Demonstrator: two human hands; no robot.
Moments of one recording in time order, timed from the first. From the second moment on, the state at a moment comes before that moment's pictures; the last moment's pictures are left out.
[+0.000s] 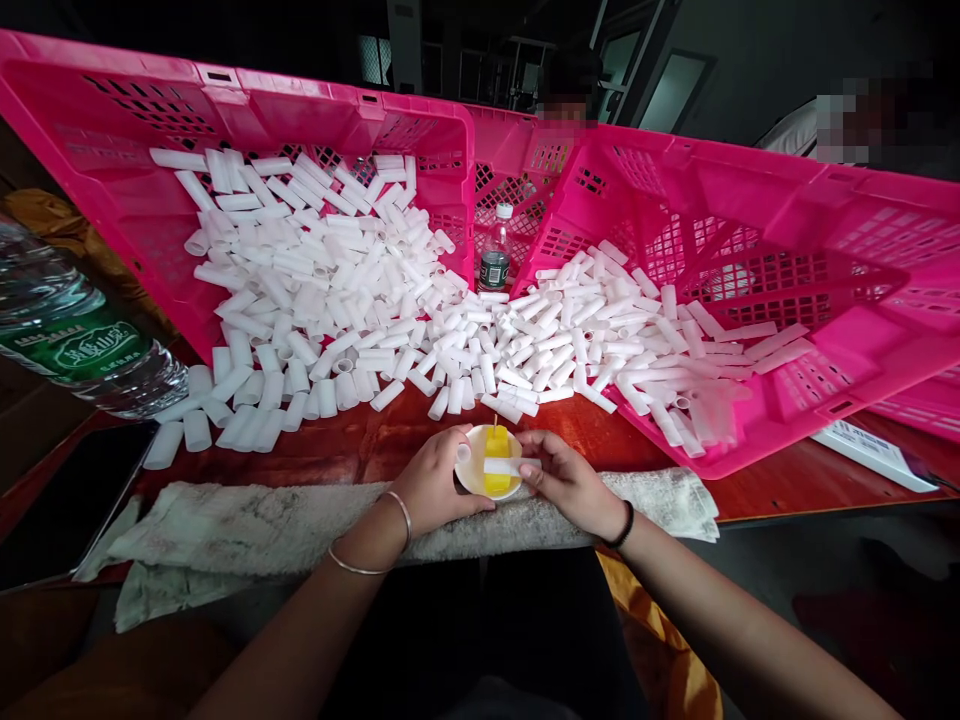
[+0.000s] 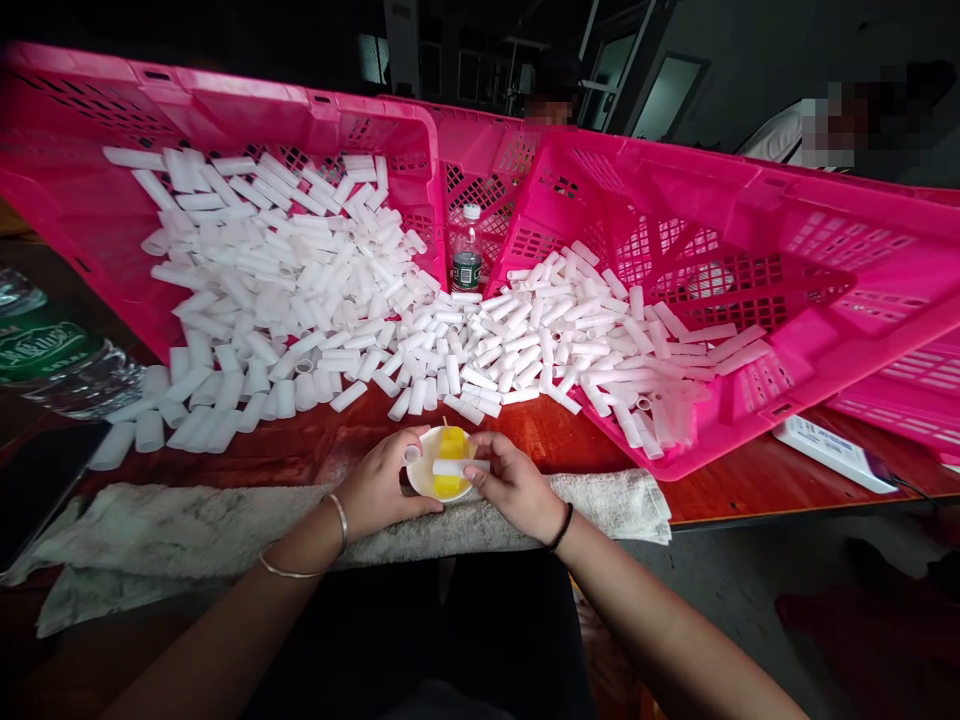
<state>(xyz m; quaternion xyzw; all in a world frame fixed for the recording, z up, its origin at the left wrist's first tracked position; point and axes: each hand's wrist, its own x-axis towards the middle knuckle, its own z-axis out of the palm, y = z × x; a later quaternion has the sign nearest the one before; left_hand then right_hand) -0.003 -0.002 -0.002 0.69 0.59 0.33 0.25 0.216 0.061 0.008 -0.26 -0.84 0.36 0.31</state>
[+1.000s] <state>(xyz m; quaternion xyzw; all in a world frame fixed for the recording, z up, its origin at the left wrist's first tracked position) -0.004 -0.001 -0.007 0.70 0.58 0.33 0.25 0.218 0.045 0.003 -0.26 -0.84 0.31 0.36</state>
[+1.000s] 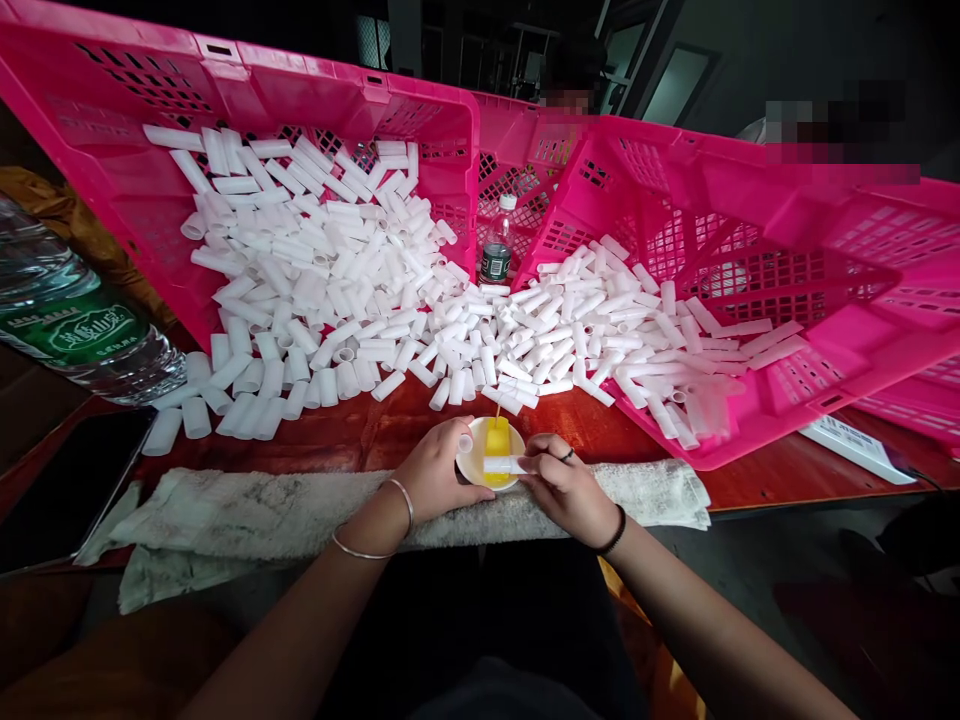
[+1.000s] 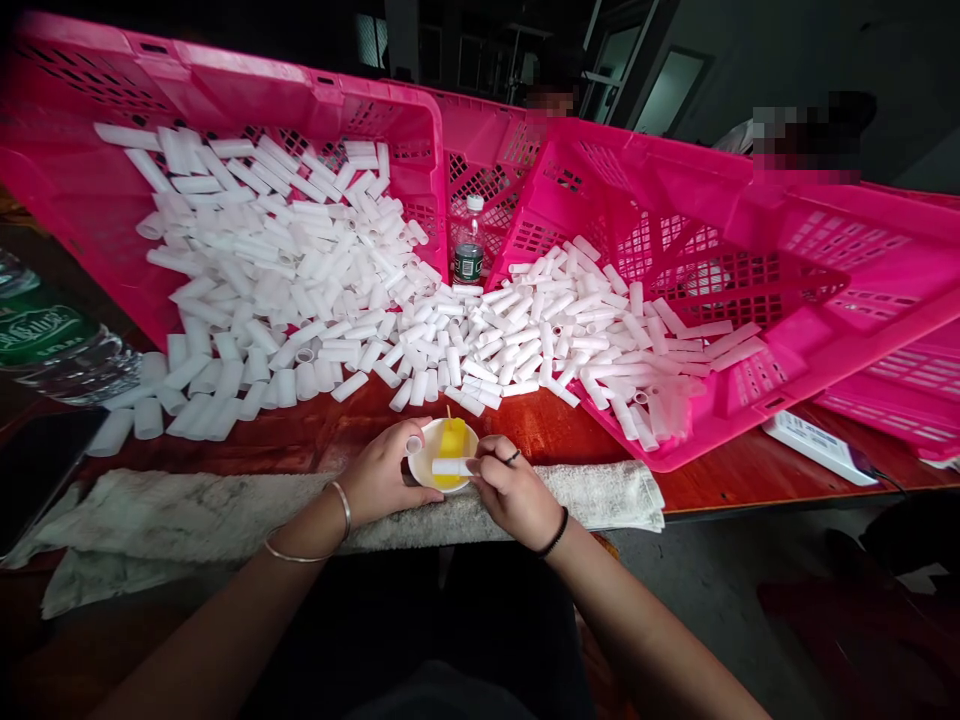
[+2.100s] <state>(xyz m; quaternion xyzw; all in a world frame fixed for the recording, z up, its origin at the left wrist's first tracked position) 0.009 -0.034 0.070 0.81 0.53 0.25 -0.01 0.217 0.022 0.069 -0.34 -0.64 0.59 0.36</state>
